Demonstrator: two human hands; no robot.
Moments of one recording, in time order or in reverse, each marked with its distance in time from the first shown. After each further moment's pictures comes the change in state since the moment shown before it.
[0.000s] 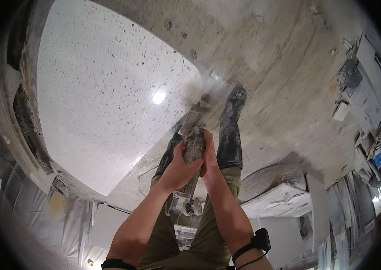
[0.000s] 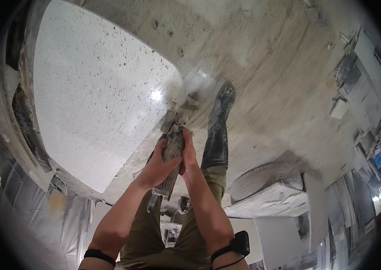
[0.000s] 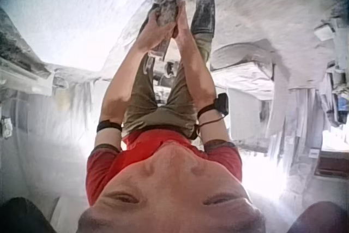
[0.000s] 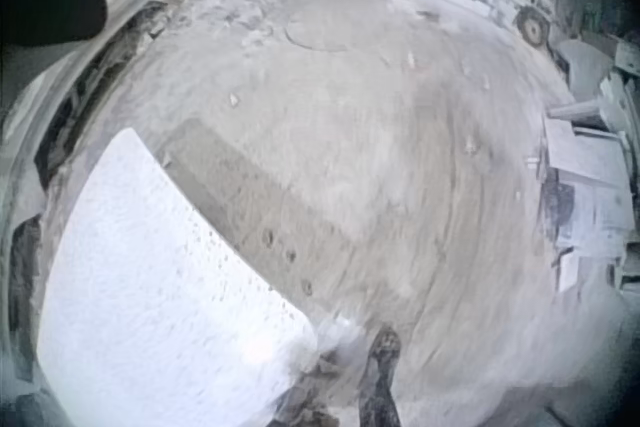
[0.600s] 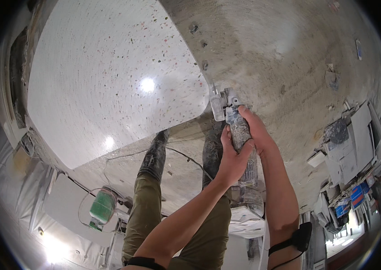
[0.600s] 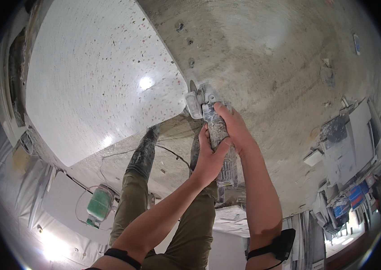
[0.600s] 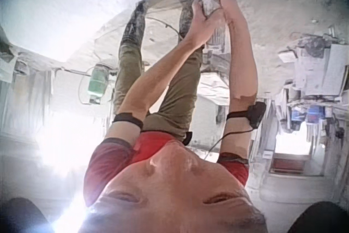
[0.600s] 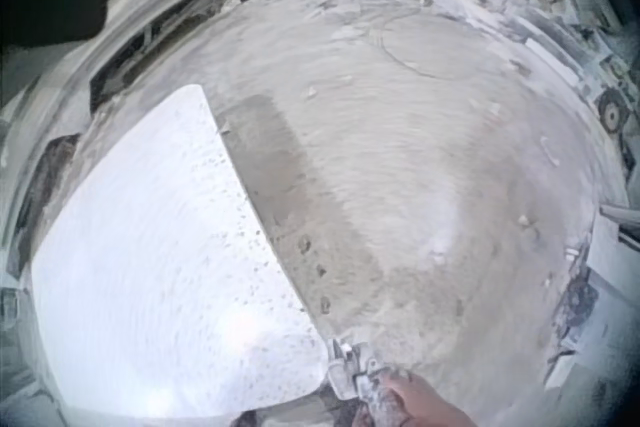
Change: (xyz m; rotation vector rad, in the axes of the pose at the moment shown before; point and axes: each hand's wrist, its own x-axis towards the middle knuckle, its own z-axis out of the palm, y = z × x) left_hand 0.078 0.121 0.142 -0.965 0.205 0.448; right_hand 0.003 -0.223 0.100 -1.144 0.070 -0.029
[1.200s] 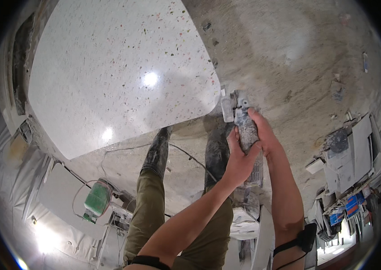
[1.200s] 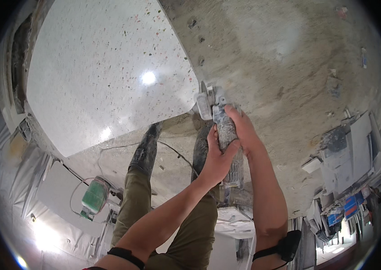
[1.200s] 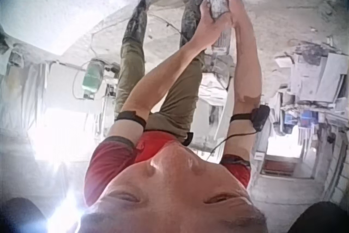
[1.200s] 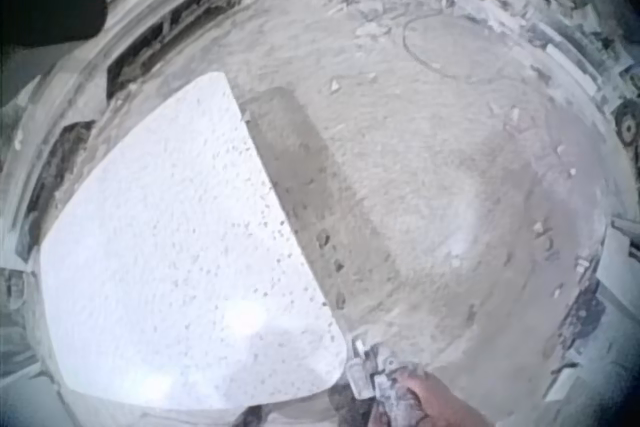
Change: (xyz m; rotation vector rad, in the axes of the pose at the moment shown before) left_hand 0.003 -0.023 -0.001 0.013 0.042 0.080; right_hand 0.012 0.010 -0.007 -0.023 -0.023 0.059
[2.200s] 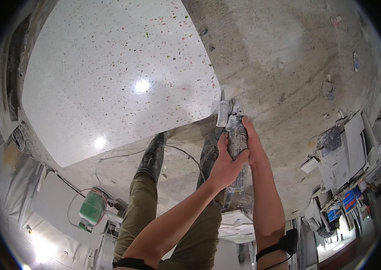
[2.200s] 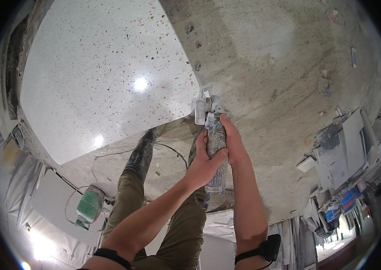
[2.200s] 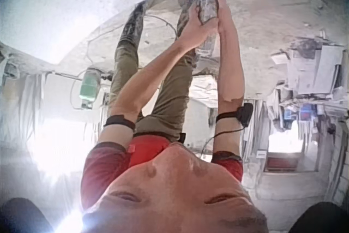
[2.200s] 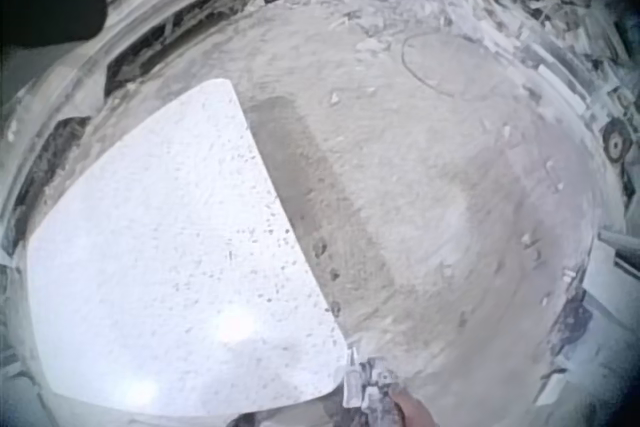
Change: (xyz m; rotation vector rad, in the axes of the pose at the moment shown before) left_hand -0.012 0.026 -0.051 0.259 -0.131 -0.138; right_hand -0.014 0.034 0.032 0.290 0.014 0.000
